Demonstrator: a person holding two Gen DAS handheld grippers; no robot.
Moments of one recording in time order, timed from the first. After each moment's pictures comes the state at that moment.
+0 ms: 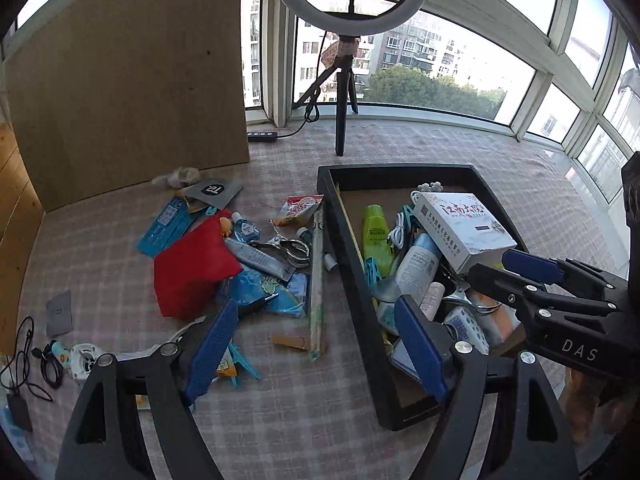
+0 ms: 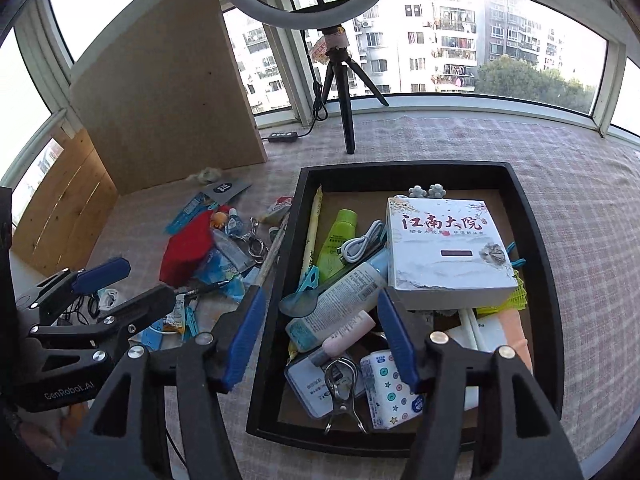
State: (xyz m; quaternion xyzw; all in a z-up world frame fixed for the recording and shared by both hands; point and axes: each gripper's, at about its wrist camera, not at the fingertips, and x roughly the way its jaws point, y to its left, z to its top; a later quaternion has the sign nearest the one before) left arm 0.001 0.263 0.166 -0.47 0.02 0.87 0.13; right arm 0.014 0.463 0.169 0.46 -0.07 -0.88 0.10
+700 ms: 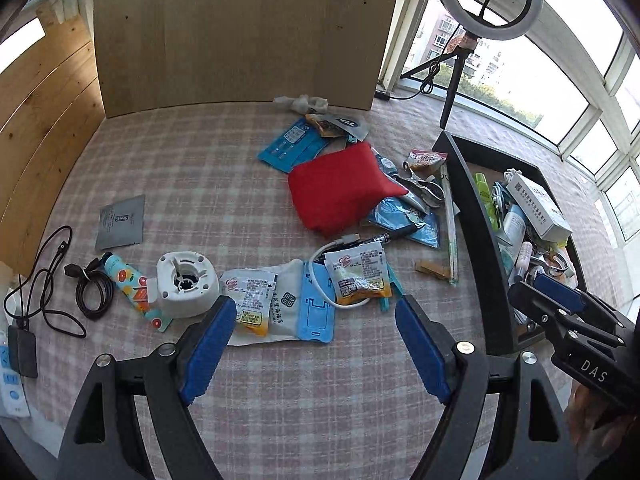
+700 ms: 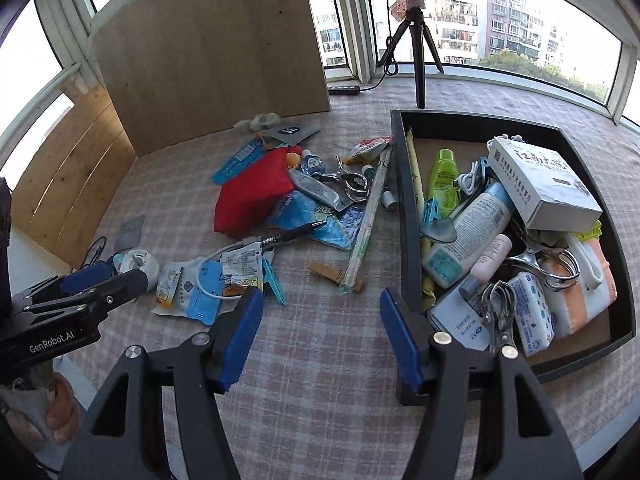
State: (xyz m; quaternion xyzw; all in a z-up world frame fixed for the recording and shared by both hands) left arm 0.033 0.097 0.123 -0.51 -0.05 0.85 0.07; right arm 0.058 0.327 0.132 0.48 -0.06 -0.87 0.09
